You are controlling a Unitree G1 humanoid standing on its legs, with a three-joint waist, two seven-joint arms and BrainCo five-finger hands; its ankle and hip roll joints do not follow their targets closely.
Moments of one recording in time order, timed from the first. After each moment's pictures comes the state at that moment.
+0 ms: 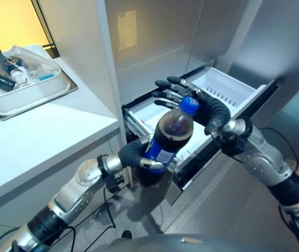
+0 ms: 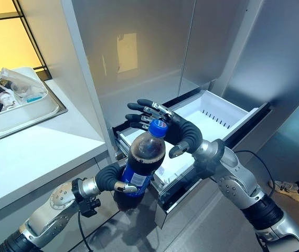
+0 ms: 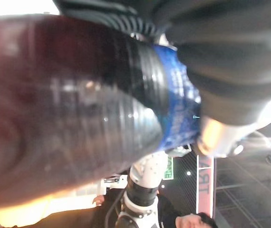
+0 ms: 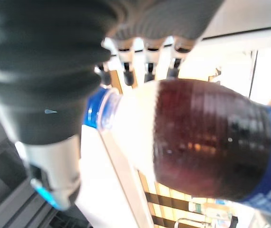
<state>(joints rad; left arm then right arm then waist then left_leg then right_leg) -0.09 0.71 -0.50 -0.29 -0.65 -0.18 -0.51 -0.39 -0.71 0.38 -0.28 1.06 -0.12 0.59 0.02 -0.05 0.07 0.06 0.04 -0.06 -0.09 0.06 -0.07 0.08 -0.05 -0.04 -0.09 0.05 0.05</state>
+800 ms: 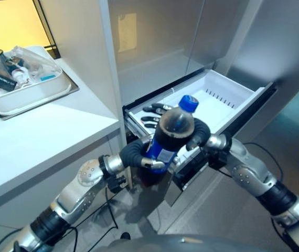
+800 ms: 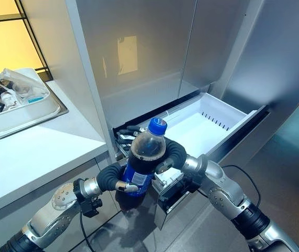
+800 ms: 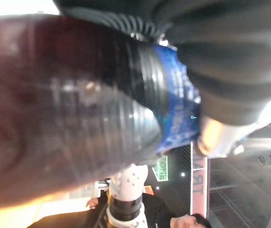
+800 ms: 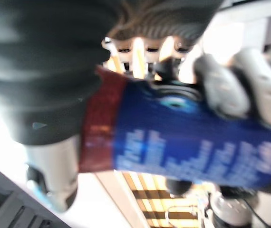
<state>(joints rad) -0.09 0.69 -0.50 -0.28 -0.65 -0.18 -0.51 -0.33 -0.64 0.53 -0.19 1.00 -0.06 0.63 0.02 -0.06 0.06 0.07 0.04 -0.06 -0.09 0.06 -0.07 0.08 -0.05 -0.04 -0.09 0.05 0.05</state>
